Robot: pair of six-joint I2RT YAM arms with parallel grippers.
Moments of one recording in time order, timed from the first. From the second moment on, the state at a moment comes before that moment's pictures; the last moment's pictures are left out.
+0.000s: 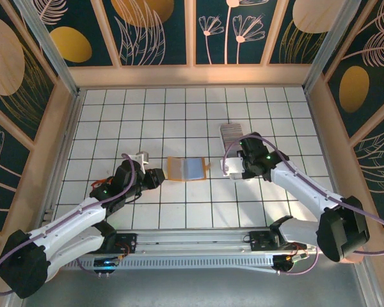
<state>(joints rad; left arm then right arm) -0.63 0.89 0.38 -0.09 0.11 -0.82 0.52 1.20 0.79 -0.63 0.09 -1.29</state>
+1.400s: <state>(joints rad) -0.63 0.92 0.62 -0.27 -0.02 -0.81 0.64 1.06 0.96 -0.37 0.15 0.28</state>
